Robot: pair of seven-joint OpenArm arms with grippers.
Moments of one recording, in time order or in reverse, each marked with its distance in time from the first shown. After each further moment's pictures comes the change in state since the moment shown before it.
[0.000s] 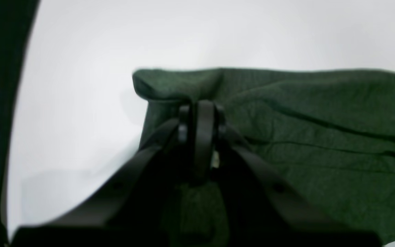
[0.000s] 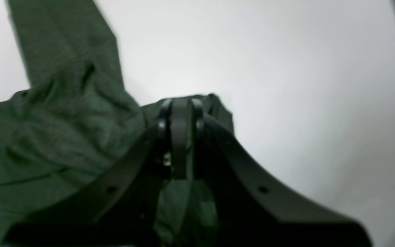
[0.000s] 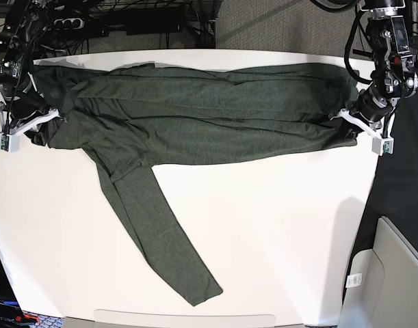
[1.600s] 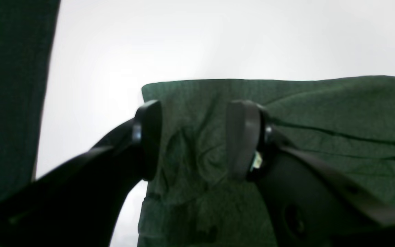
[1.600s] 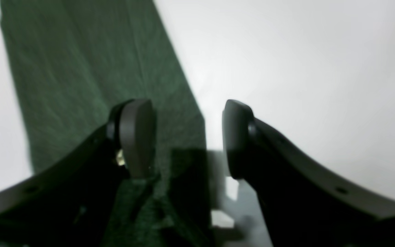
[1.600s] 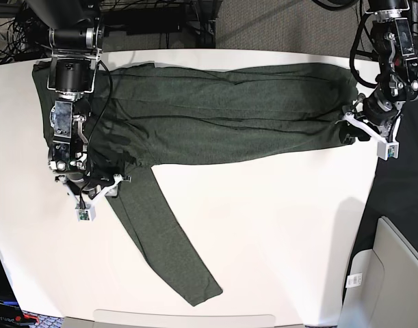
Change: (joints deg) left arm -0.7 -1.1 -0.4 2.2 0.2 0.4 0.9; right arm 33.5 -6.0 -23.3 -43.0 -19.3 0.0 7.1
